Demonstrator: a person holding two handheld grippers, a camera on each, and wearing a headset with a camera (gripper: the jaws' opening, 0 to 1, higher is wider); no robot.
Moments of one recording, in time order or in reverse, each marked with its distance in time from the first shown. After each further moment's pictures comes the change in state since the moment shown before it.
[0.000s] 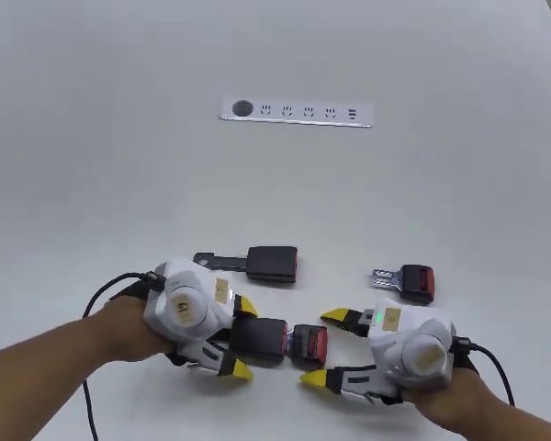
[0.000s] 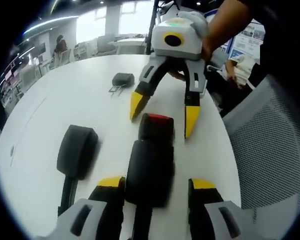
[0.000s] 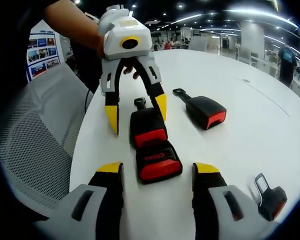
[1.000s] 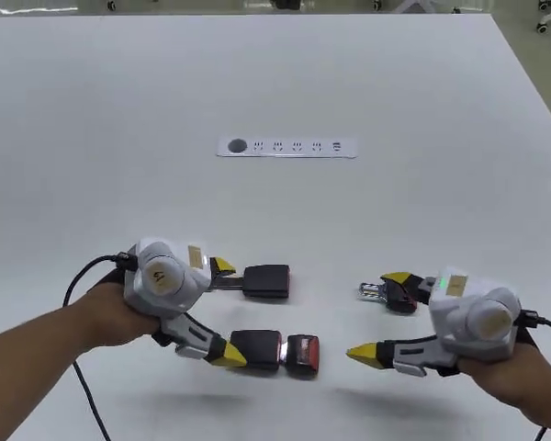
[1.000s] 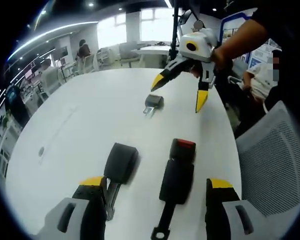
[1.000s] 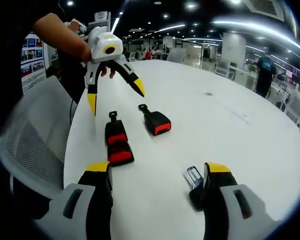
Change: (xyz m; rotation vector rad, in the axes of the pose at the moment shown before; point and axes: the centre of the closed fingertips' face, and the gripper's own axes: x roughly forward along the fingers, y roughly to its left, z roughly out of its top) left arm -0.061 0.037 0.040 -0.042 -0.067 0.201; right arm -0.092 -0.071 0.009 -0.004 -0.067 -0.206
